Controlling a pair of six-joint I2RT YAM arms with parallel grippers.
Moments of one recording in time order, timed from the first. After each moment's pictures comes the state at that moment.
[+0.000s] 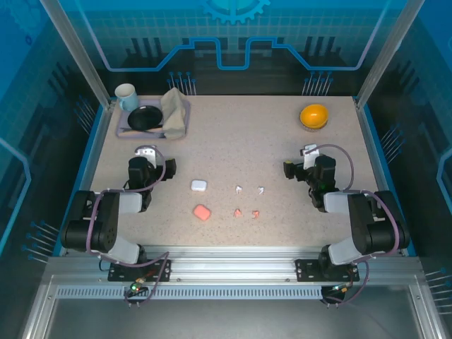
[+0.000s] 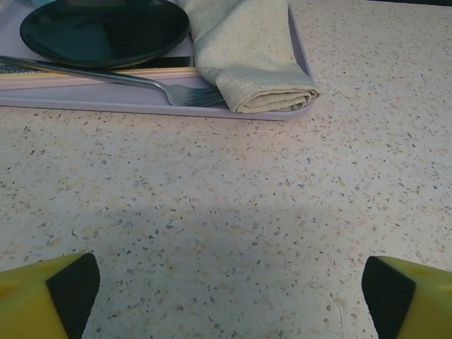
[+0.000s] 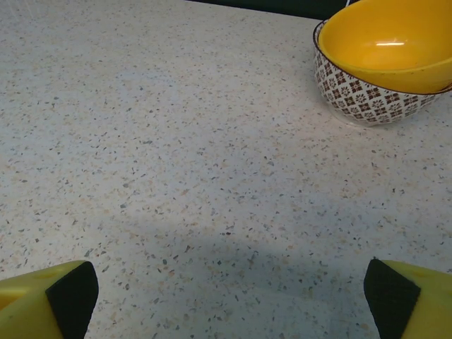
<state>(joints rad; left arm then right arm) 0.01 1.51 0.40 0.65 0.01 -0.09 0.08 1.49 0.41 0.63 -0.06 -0.09</state>
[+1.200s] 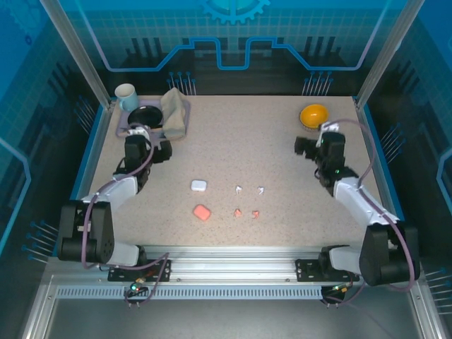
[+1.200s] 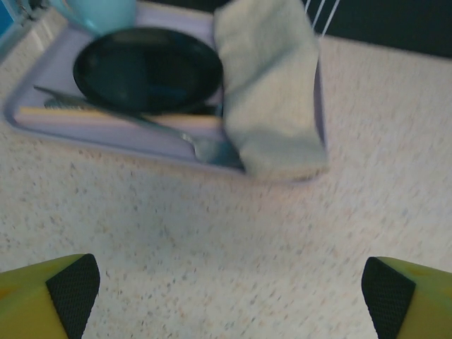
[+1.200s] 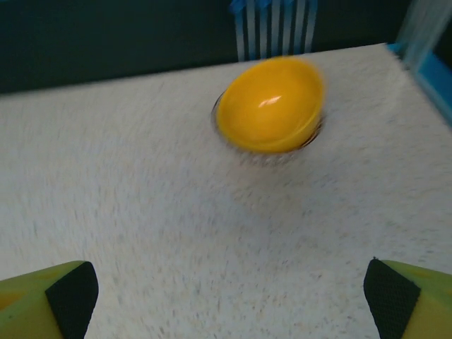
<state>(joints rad) 0.01 1.39 0.74 0.12 -0.08 -0.24 0.08 1.26 0.83 -0.09 0.17 0.25</state>
